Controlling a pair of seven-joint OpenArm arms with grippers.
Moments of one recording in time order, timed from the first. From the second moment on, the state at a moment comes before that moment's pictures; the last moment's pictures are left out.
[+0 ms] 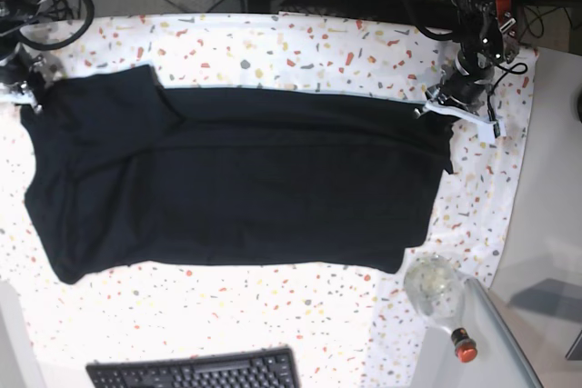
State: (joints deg) left arm 11.3 -10.0 -21.2 67.5 -31.4 -16.1 22.2; right arm -0.9 6.2 59.3 58.4 24.8 29.5 -42.8
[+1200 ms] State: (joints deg) left arm -43.9 -14.2 -3.4 73.3 -22.8 -4.2 55.5; right arm 47.0 24.8 25.4 58.0 24.5 2.6 -64.9
